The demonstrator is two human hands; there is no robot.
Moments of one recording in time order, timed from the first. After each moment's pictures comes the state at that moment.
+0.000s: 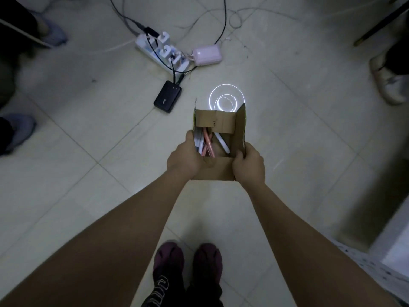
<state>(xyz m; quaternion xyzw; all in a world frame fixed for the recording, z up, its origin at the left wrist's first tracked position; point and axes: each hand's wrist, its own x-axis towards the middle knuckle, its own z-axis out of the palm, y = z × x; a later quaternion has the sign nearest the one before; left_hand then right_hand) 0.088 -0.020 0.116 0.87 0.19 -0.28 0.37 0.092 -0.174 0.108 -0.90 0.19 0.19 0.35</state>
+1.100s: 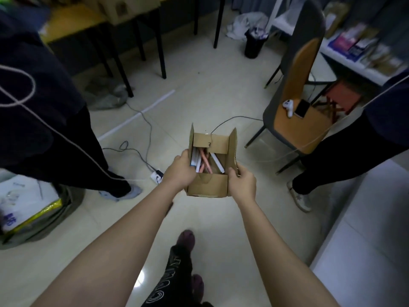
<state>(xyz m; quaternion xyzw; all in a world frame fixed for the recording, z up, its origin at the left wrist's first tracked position) 0.317 -0.027 0.672 0.88 0.17 -0.17 0.40 0.324 -0.200 0.649 -0.86 0.16 0.09 0.47</state>
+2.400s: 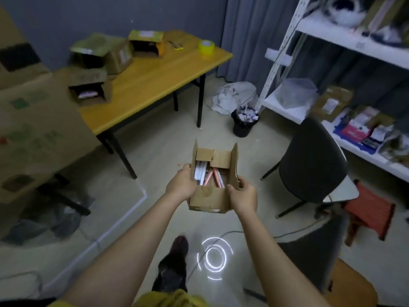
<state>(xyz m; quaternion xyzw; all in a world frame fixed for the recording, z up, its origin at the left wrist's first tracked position) 1.203 0.012 0.676 0.91 0.16 -0.13 0.37 1.192 -0.166 0.681 -0.86 0.18 0.06 0.48</state>
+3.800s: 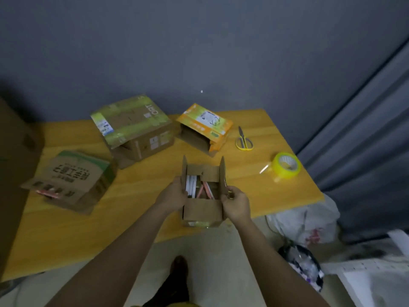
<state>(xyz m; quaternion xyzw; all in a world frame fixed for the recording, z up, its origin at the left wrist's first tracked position) 1.865 0.294 0.685 0.82 0.37 -0.04 0.44 1.976 0.133 0.698 -0.88 -0.17 0.23 0.37</state>
